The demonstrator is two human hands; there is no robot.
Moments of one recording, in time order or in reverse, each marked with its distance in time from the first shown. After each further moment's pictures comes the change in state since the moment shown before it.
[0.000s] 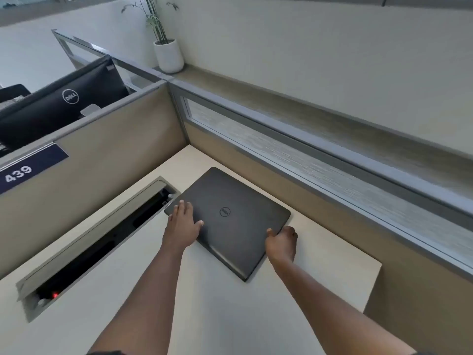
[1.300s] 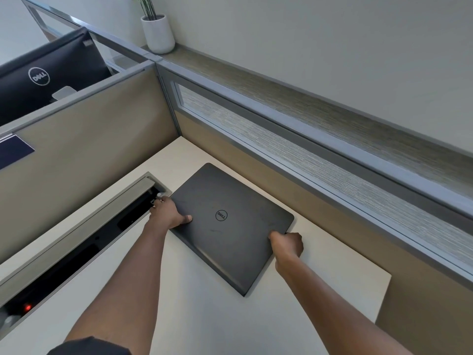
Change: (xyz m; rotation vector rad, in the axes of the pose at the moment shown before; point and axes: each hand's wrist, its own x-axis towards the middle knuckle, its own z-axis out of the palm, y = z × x) left_hand 0.072 -0.013 -0.022 -0.104 -0.133 -0.280; right_hand 0.043 -0.010 0.011 0.207 -0.026 0.297
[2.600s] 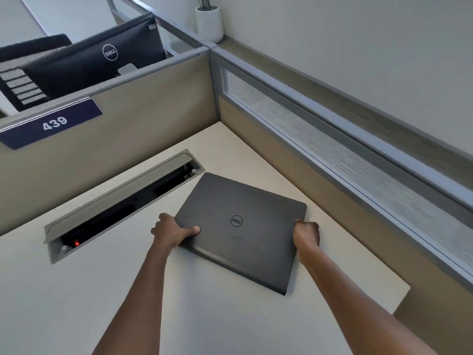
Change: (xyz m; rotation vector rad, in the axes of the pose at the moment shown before) left_hand -0.104 -0.090 0.042 -0.525 0.087 -0.327; right_hand 0.002 0.003 -0.004 -0.194 -0.094 -0.135
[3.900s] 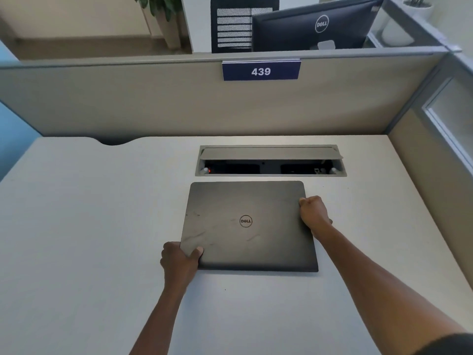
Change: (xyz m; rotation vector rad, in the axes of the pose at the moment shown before) left_hand -0.118 -0.243 -0.046 -0.508 0.498 -0.439; right_hand -0.116 -0.055 0.245 -0.666 -0.472 -0.677
